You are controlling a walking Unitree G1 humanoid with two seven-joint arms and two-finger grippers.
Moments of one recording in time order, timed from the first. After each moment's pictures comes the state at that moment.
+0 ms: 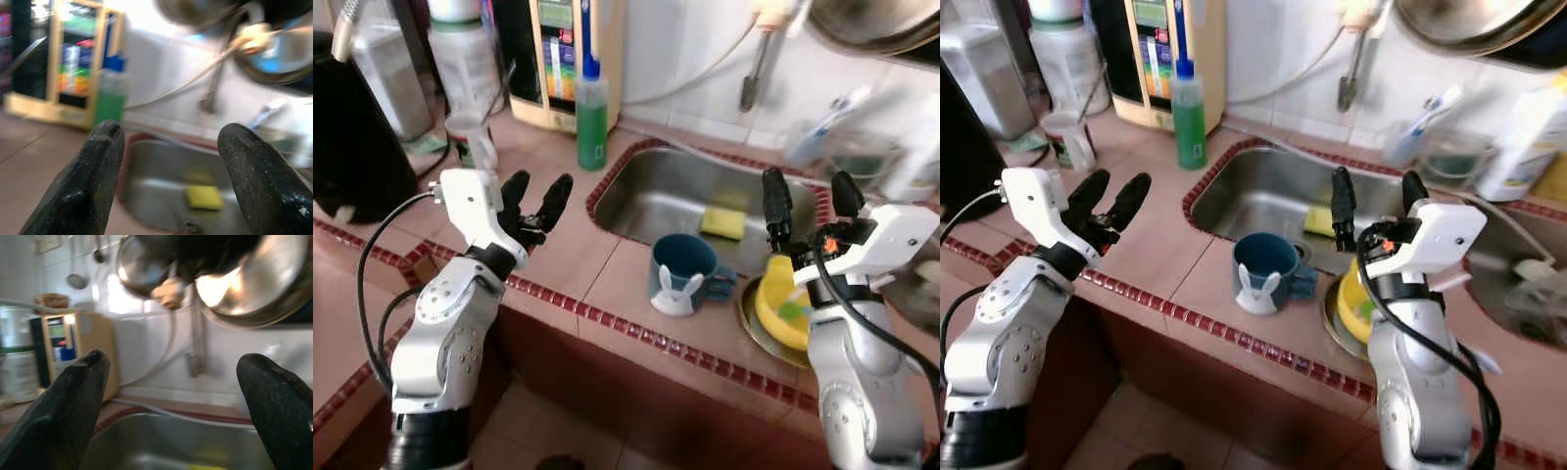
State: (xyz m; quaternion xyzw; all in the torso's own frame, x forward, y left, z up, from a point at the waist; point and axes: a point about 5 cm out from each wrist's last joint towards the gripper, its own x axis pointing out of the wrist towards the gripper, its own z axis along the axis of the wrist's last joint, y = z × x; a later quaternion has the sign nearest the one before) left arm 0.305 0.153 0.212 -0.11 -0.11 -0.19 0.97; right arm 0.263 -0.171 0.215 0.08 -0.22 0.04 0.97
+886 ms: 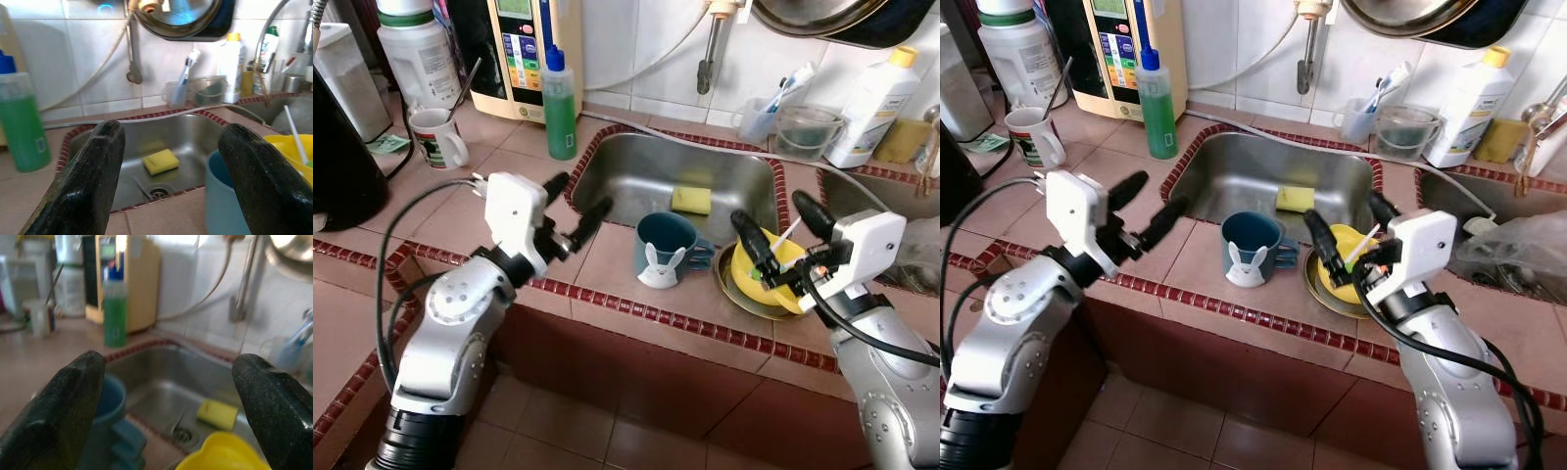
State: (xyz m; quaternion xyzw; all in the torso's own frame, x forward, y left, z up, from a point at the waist) left arm 0.293 0.125 0.202 0.03 -0.11 -0.32 0.94; right arm 0.259 -0.187 0.188 -0.01 -0.10 0.22 0.97
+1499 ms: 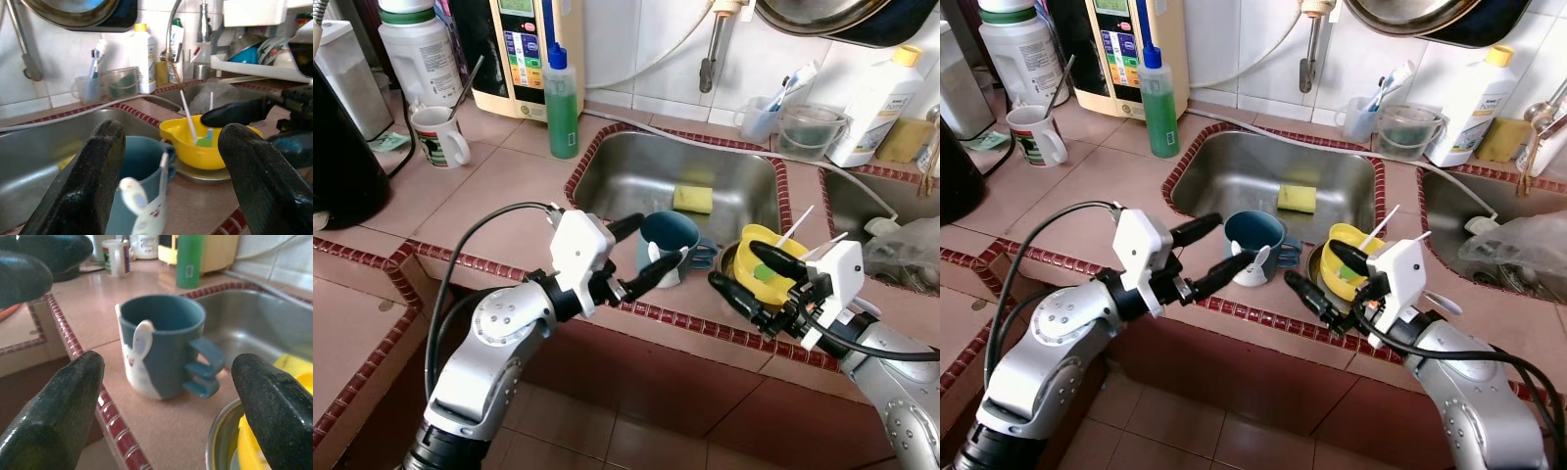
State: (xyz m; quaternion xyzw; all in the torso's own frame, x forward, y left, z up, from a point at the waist) left arm 0.266 0.072 0.186 0.02 -0.09 -0.47 0.88; right arm 0.250 -0.194 0.162 0.00 0.02 0.37 0.93
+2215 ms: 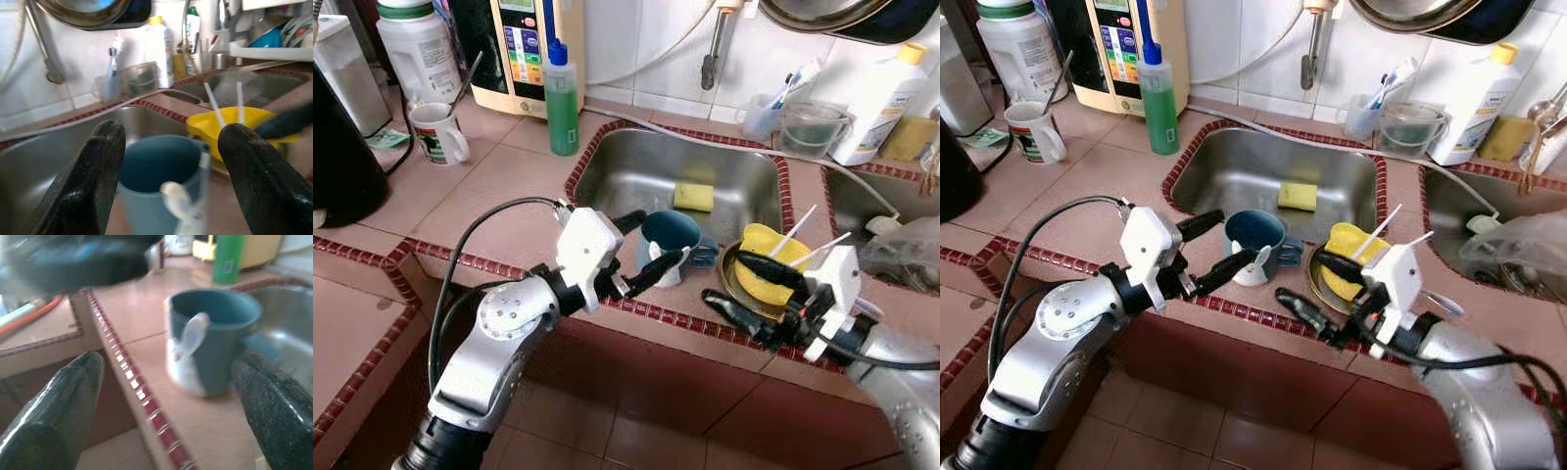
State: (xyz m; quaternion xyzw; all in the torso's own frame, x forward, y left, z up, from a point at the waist) left arm 0.288 0.083 0.197 0.09 -0.11 -0.44 0.89; right arm 0.229 -0.177 0.158 0.01 0.02 0.42 0.91
